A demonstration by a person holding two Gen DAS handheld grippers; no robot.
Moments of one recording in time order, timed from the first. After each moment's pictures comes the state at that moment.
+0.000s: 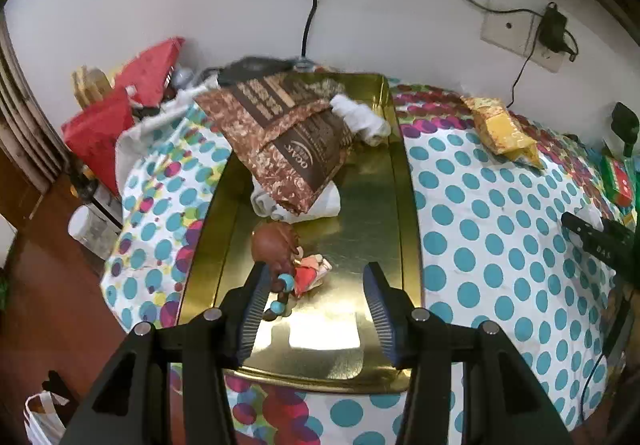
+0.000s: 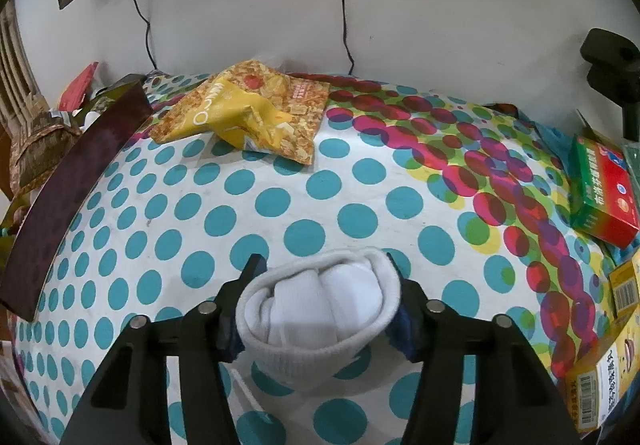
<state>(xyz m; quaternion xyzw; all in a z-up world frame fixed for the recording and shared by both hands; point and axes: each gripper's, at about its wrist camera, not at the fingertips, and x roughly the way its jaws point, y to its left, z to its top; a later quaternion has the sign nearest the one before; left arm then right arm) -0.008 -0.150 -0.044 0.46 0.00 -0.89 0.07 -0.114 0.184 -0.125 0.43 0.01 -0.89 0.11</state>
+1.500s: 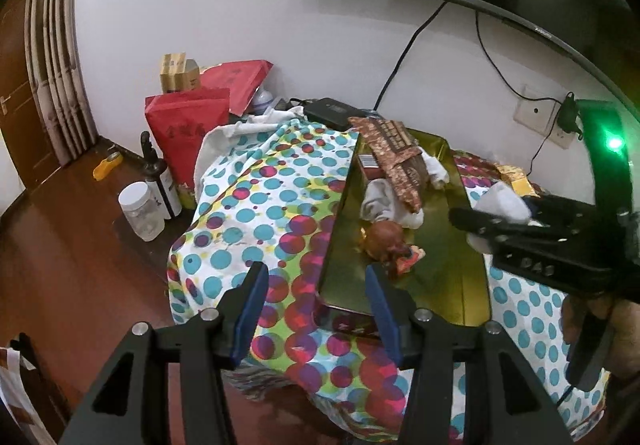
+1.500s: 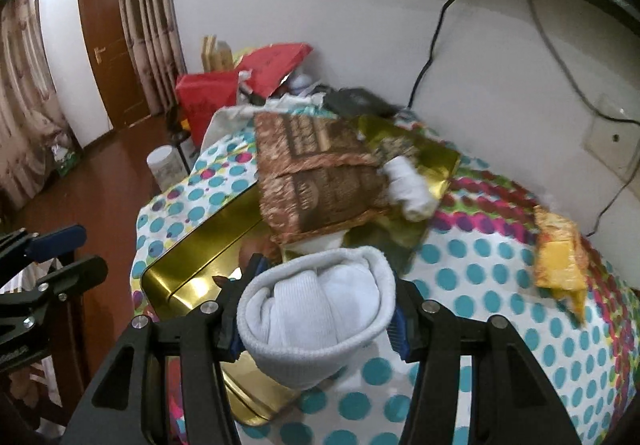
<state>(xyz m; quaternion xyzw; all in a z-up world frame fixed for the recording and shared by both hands) 0.090 -0.244 -0.022 0.36 0.08 -0.92 0.12 -0.045 -0.097 -0.047 0.37 0.13 -0.86 0.34</state>
